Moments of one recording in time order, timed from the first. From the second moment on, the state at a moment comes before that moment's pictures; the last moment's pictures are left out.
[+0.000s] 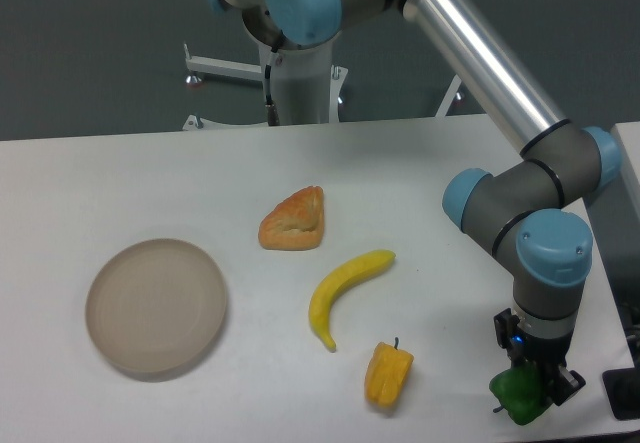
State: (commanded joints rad) arm 2.37 -2.55 -0.70 -1.11 1.56 1.56
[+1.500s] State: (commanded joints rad) arm 2.47 -2.07 -1.36 -1.23 1.43 1.75
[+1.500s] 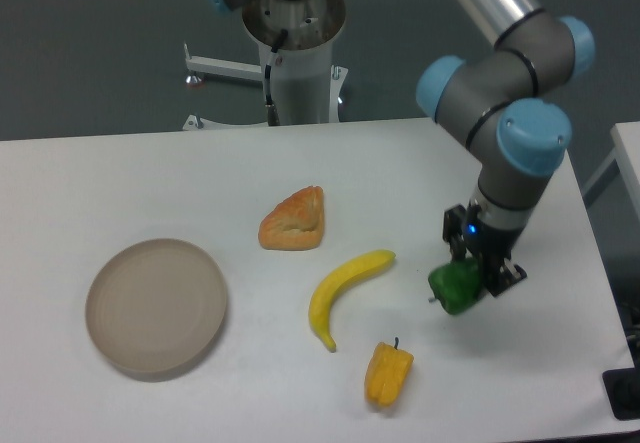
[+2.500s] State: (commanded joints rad) arm 2.54 -2.04 -1.54 -1.24 1.38 1.73
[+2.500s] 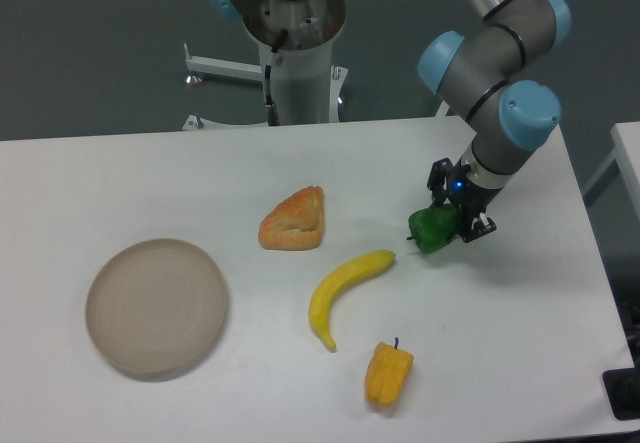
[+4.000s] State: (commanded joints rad) arm 2.52 -2.04 -1.44 -1.23 1.38 1.64
